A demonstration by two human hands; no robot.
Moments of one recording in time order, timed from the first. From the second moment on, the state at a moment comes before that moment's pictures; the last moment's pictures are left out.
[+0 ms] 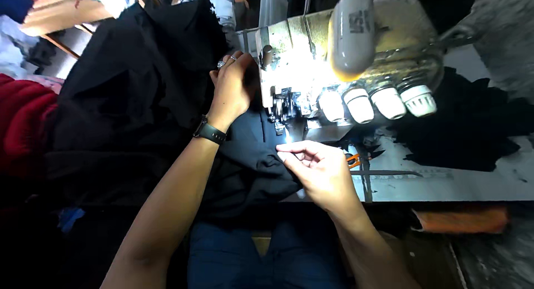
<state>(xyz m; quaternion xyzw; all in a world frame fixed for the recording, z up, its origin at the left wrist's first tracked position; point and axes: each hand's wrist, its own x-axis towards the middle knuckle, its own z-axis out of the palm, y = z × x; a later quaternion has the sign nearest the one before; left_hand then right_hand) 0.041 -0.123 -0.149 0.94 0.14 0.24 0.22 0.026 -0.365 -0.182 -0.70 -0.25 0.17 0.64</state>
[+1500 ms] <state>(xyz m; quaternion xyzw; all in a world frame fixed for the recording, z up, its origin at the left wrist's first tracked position) -0.147 -0.238 -0.014 0.88 -0.01 0.27 0.40 -0.014 -0.408 -0.103 -0.54 -0.54 -0.12 0.64</state>
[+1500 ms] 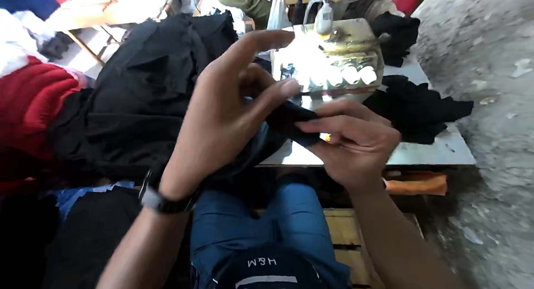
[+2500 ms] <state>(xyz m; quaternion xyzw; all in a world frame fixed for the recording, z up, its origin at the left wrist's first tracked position) -0.110 -0.271 -0.149 0.40 0.21 0.20 0.87 -0.086 -0.463 -0.158 -0.76 -0.31 0.16 0.54</state>
